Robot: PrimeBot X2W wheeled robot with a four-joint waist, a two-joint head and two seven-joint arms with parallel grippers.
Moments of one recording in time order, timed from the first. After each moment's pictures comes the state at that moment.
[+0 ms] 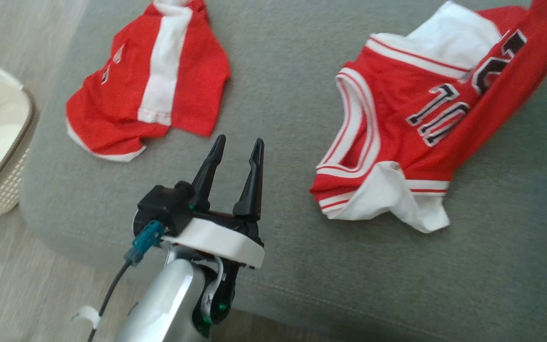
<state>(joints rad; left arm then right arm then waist) -0.25 0.04 -0.54 0.10 -0.44 0.15 -0.26 -1.06 -0.56 0.38 0.71 0.26 0.12 0.16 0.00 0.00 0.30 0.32</state>
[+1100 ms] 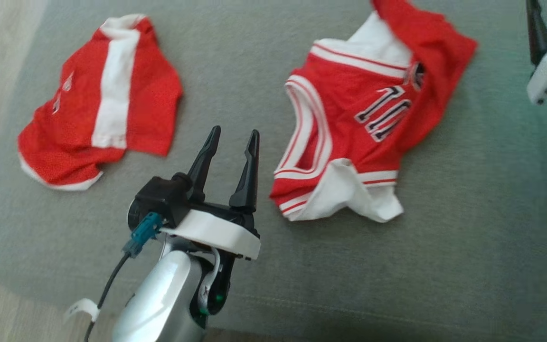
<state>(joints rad) -0.29 0.04 -0.53 0.12 -0.41 0.16 -0.26 -1.04 -0.43 0.45 1.07 0.38 0.12 -0.12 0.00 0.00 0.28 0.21</state>
